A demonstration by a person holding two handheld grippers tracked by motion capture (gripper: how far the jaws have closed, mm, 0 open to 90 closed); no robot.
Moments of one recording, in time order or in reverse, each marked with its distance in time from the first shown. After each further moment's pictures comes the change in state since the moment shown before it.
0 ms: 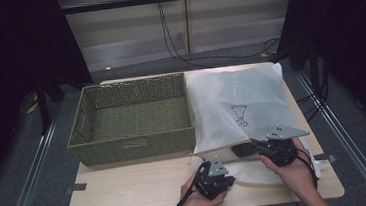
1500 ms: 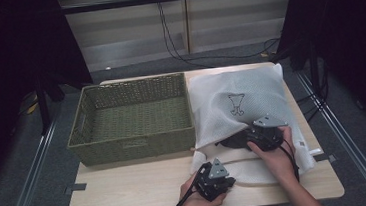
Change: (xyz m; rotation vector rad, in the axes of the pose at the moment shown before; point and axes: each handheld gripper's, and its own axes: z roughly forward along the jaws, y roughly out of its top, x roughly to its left) left arm -0.002 -0.001 -0.002 0.008 -0.005 0.048; right arm -0.028 0.000 0.064 0.020 -0.319 0.025
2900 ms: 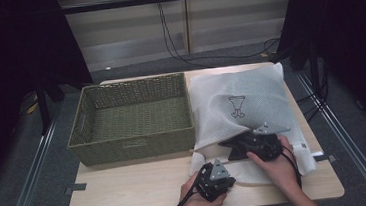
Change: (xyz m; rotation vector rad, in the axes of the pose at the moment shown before) left arm -0.002 0.000 0.001 -0.010 0.014 0.012; right arm 0.014 -0.022 -0.020 0.115 0.217 0.086
